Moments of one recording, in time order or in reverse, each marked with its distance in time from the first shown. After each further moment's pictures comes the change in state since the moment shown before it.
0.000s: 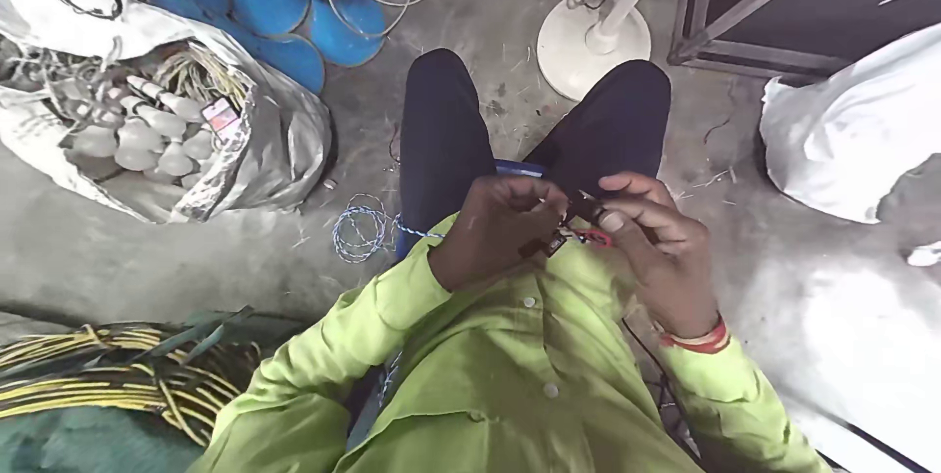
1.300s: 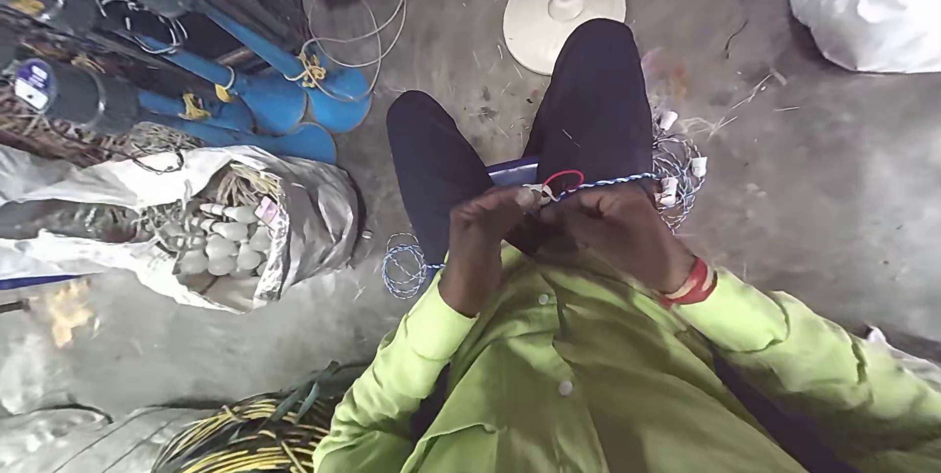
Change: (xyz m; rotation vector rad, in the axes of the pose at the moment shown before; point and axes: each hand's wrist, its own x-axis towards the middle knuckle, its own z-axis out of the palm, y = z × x) left_hand -0.001 -0.013 0.004 -0.104 0.149 -0.191; right_hand -0.005 0.004 0.025 -0.010 -0.049 0.223
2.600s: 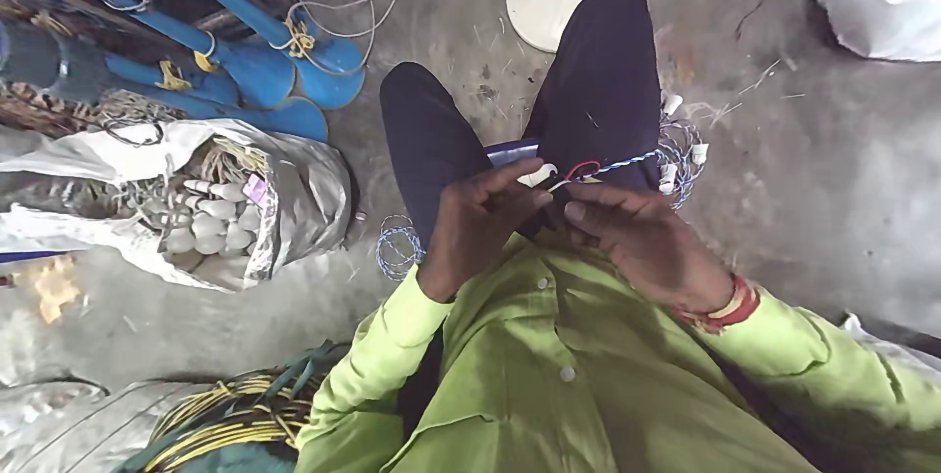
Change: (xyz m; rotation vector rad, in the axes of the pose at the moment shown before) left_hand -0.002 0.017 -0.015 0.500 -0.208 0.279; right_hand -0.027 -0.007 -0.001 0.593 -0.059 0.252
